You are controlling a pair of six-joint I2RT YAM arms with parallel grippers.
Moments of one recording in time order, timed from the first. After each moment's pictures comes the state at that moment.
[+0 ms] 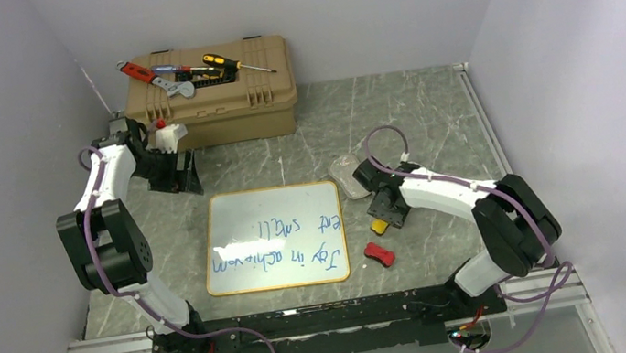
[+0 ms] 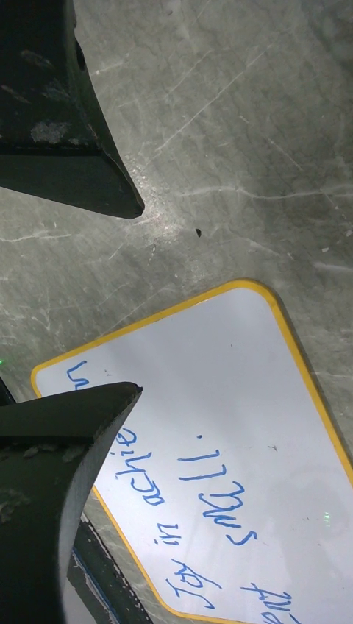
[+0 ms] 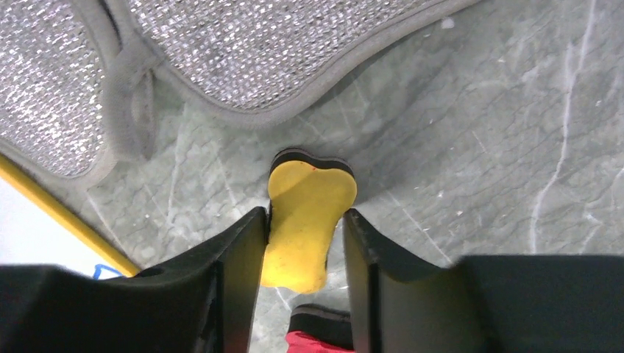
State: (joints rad) left arm 0.18 1.74 1.42 -0.97 0.50 0.43; right arm 0.59 1.49 0.82 -0.70 0.38 1.23
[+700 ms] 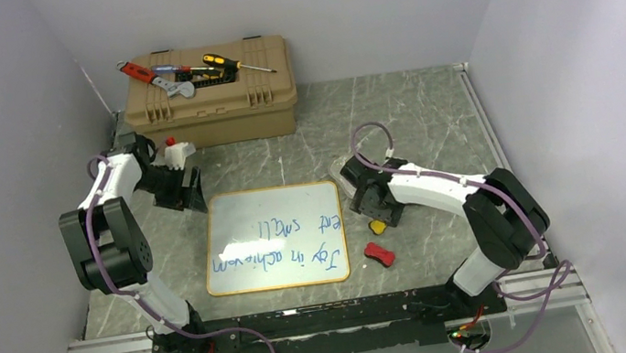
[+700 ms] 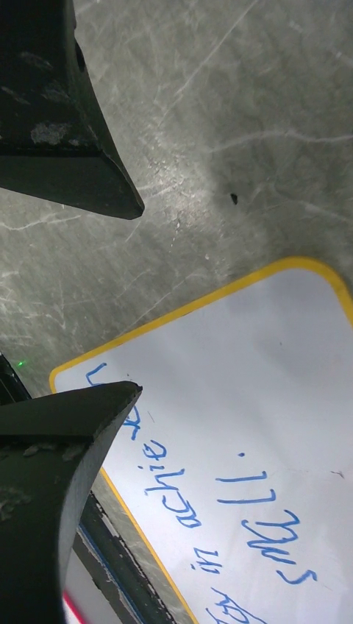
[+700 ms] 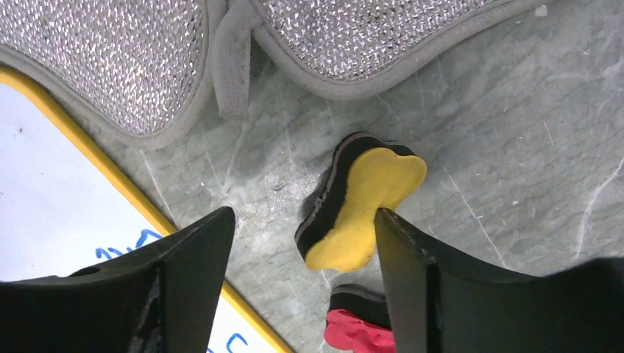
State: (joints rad) left arm 0.18 1.74 1.30 -0.96 0.48 0.49; right arm 0.65 1.56 0.91 -0.72 0.35 1.21
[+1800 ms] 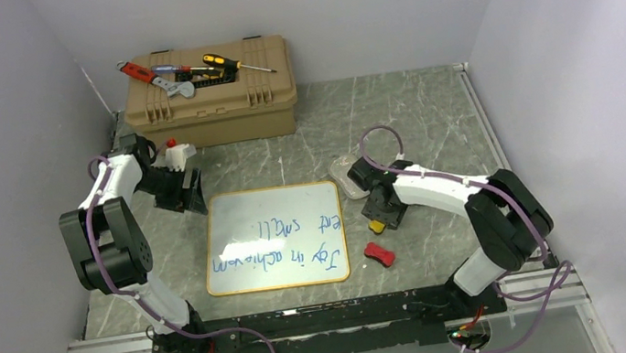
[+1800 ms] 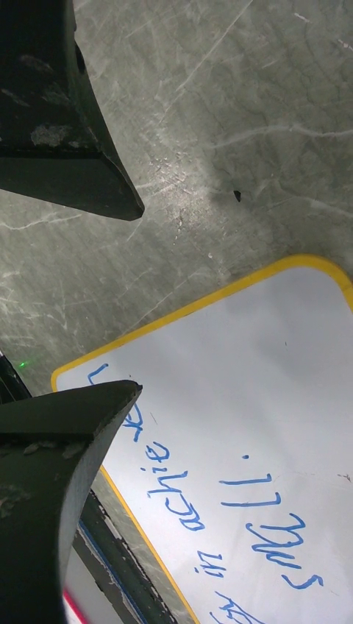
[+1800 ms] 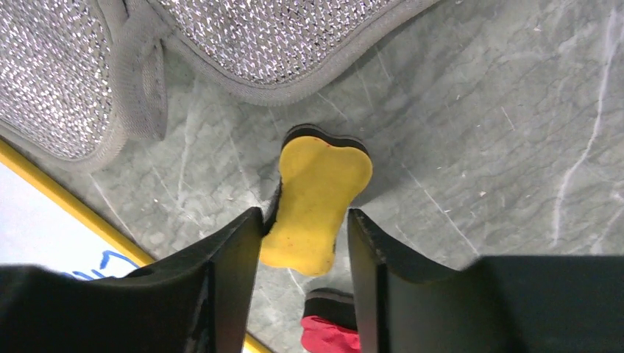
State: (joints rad) left arm 0.18 1.74 1.28 -0.97 0.47 0.50; right arm 0.62 1.54 0.87 -0.74 0.33 1.26
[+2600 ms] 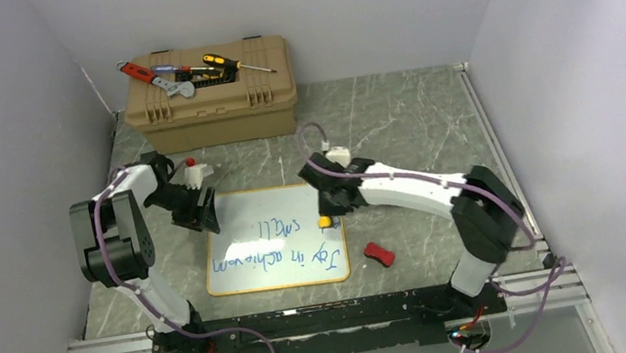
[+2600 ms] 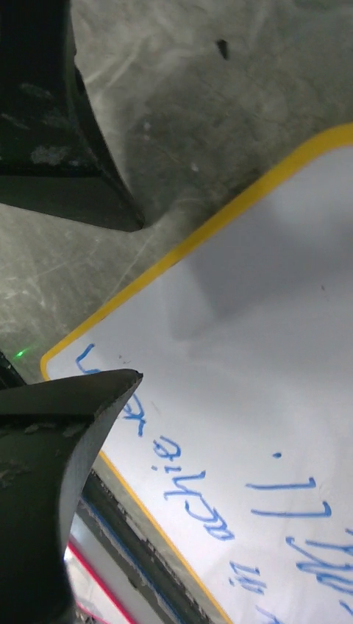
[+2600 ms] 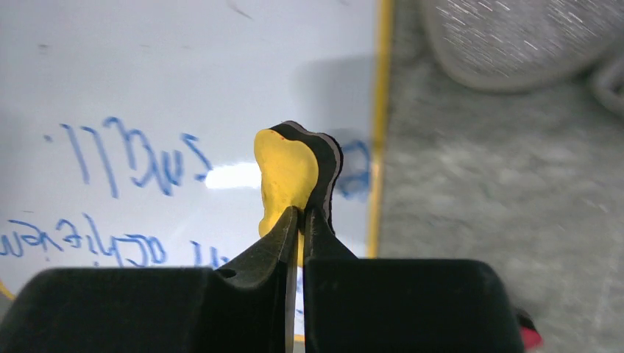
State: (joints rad) left arm 0.14 1.77 1.13 -0.92 0.52 0.54; right arm 0.86 1.62 1.12 -0.66 0.29 0.93
